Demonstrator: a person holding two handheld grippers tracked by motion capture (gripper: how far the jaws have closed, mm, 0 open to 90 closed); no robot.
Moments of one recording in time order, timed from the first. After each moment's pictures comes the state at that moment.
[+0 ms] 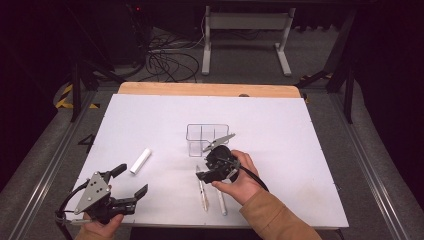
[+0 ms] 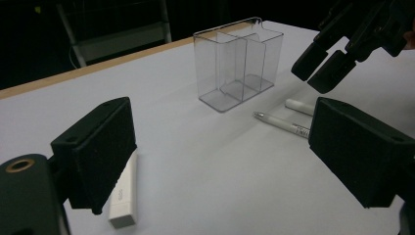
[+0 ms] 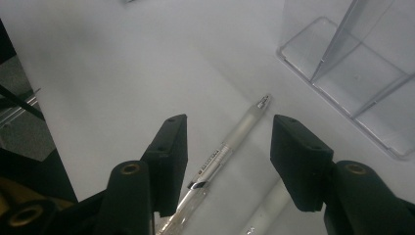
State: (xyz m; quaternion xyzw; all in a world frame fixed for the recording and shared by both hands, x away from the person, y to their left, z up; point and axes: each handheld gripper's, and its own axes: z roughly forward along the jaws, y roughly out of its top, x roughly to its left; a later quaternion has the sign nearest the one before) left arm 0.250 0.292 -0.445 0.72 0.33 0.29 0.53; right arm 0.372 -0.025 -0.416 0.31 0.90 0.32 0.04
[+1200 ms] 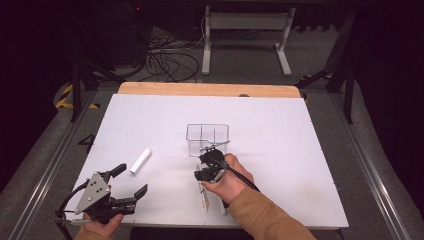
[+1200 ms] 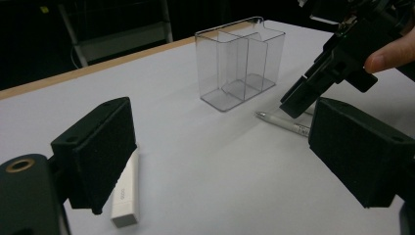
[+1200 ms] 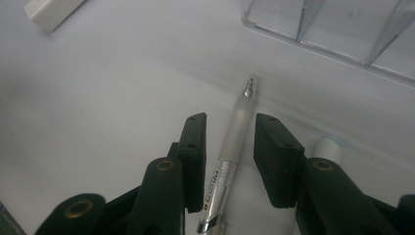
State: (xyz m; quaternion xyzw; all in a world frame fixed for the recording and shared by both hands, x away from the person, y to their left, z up) left arm 0.250 0.293 -0.445 0.72 0.33 0.29 0.53; right arm 0.373 -0.001 -0.449 0.48 0.82 0.29 0.04
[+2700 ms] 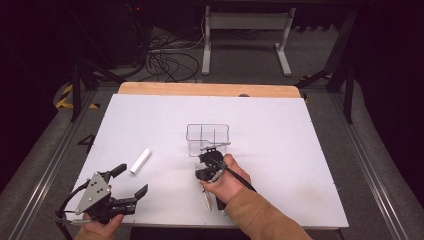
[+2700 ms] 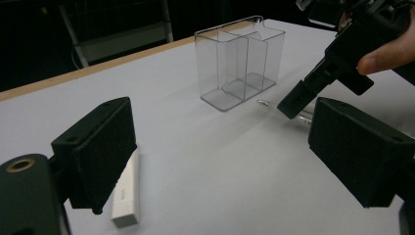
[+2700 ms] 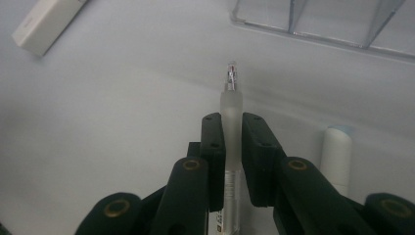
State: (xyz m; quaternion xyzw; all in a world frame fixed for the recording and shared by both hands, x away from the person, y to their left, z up) left arm 0.250 0.292 -0.445 0.72 0.33 0.30 0.53; right arm 0.369 0.004 -0.450 0.53 0.79 0.29 0.03
